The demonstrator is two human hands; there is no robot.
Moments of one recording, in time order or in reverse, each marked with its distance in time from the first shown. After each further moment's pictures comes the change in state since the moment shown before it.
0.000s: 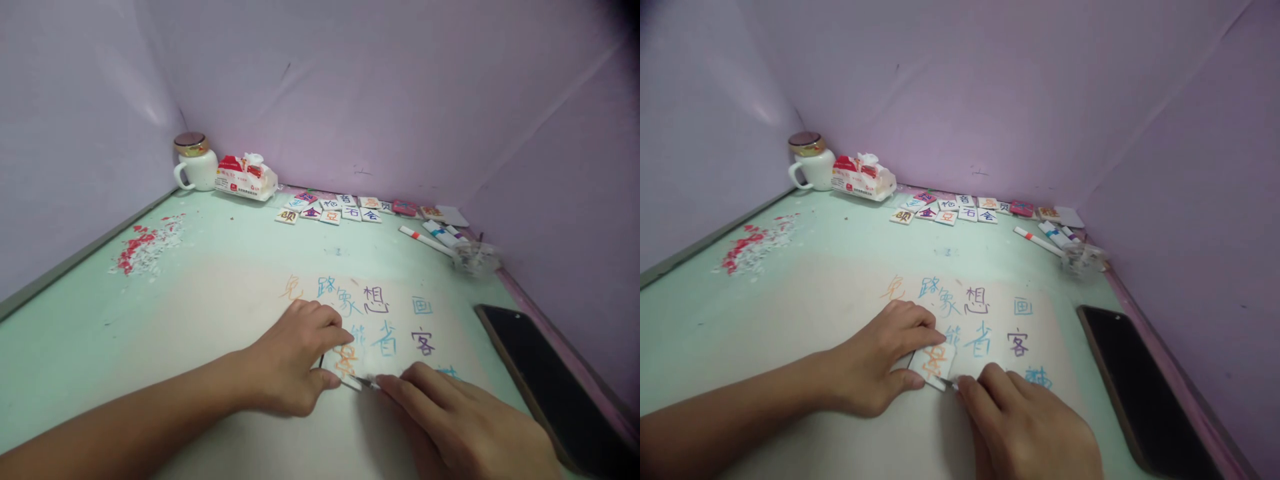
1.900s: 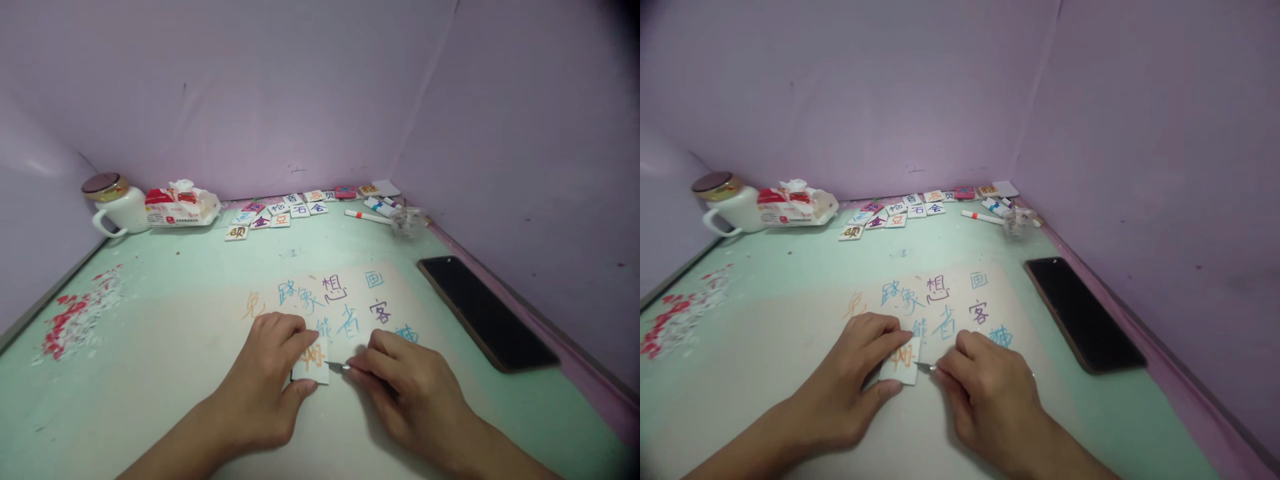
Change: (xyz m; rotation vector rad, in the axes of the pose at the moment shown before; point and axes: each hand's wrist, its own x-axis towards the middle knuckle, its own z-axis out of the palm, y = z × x) left_hand -0.003 -0.002 0.005 0.125 0.046 0.123; right_hand -0.005 -0.007 0.019 0.416 0.068 0.342
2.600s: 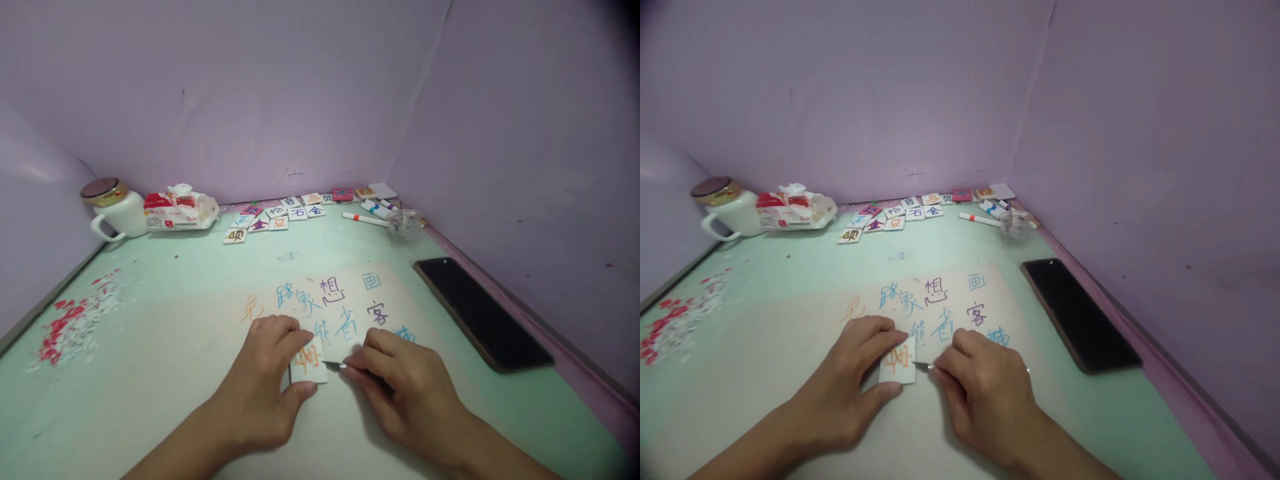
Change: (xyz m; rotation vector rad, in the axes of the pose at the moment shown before) left_hand -0.002 -0.003 0.005 0.042 0.067 -0.035; right_hand 0.004 0.000 0.000 -0.006 0.029 -0.006
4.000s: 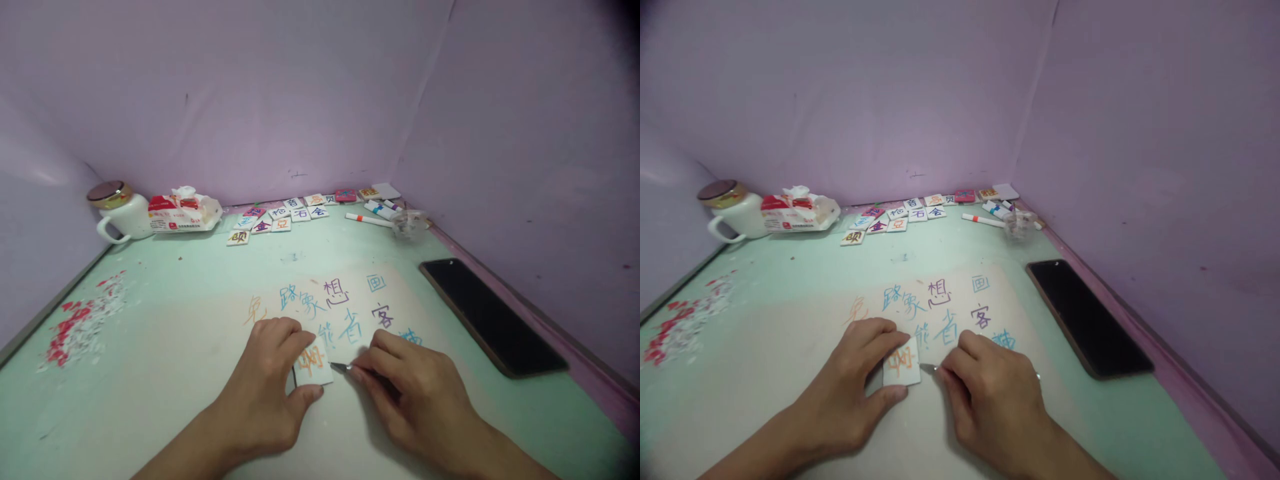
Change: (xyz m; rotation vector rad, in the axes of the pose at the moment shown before) left_hand 0.000 0.001 0.000 0.019 0.016 0.008; right_hand -0.001 -0.001 0.000 -0.004 -0.003 0.050
